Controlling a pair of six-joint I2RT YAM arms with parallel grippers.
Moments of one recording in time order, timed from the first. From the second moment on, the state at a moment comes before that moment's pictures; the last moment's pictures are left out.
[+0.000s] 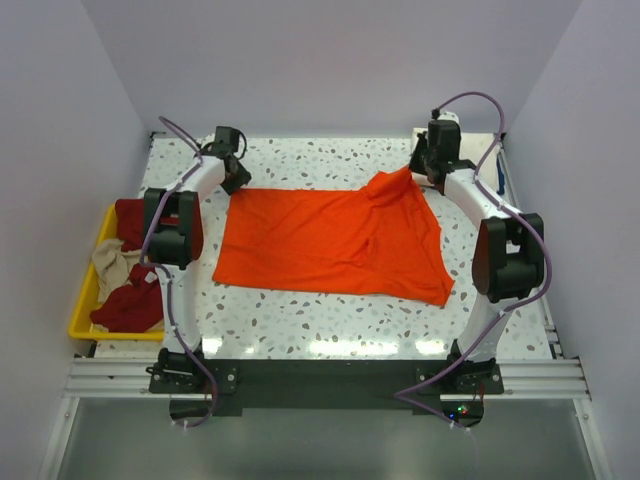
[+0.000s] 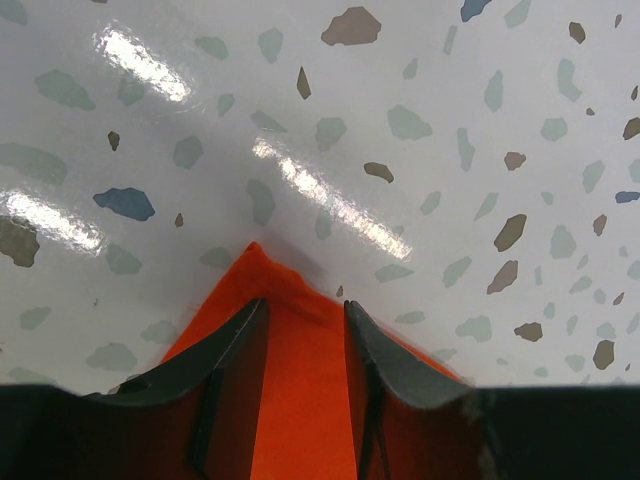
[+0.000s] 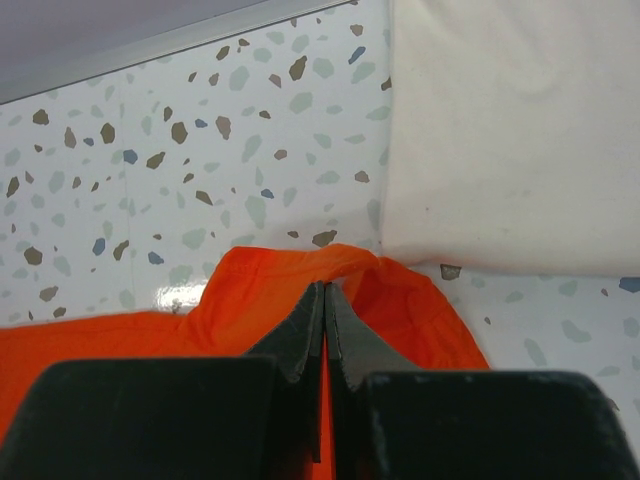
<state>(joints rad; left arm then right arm) -0.11 2.24 1.77 -0.52 -0.21 -0.79 0.13 1.88 1.47 -0.15 0.11 0.34</state>
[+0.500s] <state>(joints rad) -0.11 2.26 1.77 -0.53 -0.21 -0.79 0.13 1.88 1.47 -0.15 0.11 0.34</state>
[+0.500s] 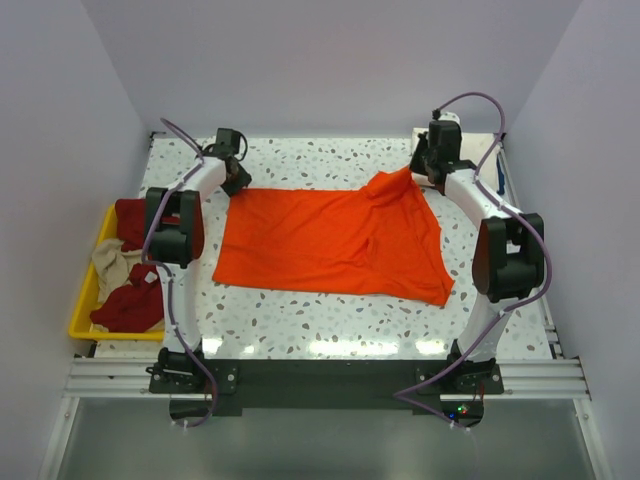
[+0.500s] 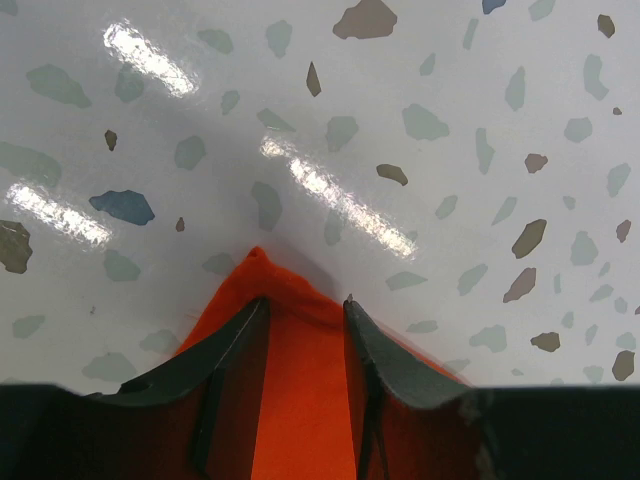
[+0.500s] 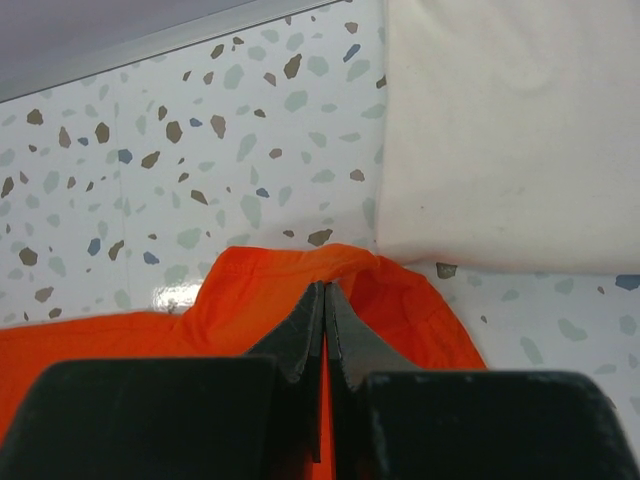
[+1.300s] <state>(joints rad) -0.11 2.27 1.78 -0.54 -0.24 -0.78 0.09 1.72 1.37 -0.15 0.10 0.37</state>
